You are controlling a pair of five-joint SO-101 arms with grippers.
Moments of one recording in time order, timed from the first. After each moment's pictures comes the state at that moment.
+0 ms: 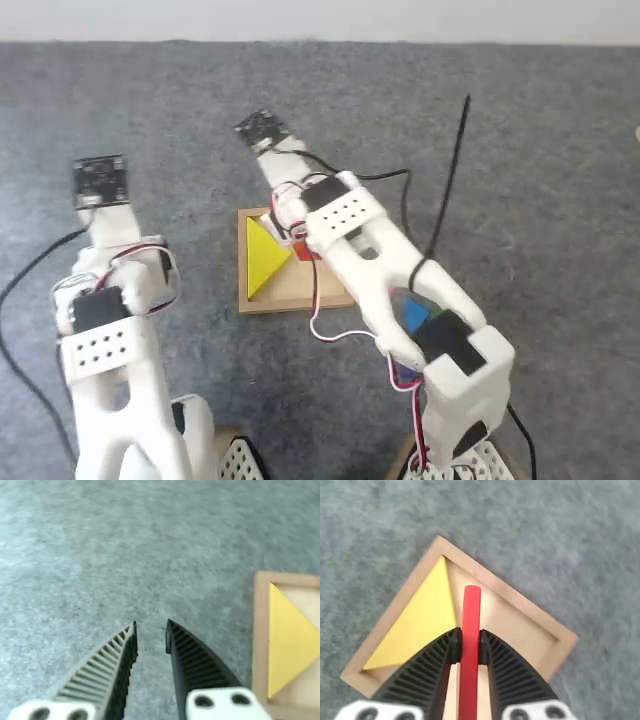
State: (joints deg) left arm -26.4 -47.3 59.5 51.8 -1.9; right arm -39.8 18.1 -1.1 53.5 5.9
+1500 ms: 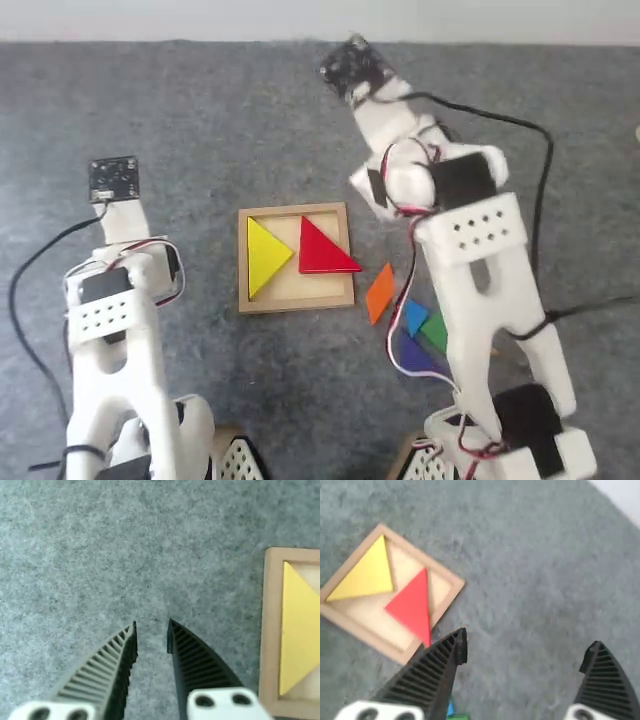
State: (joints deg) left arm -24.4 -33.9 59.5 46.3 -3.6; right arm -23.6 -13.2 -3.3 81.1 22.5
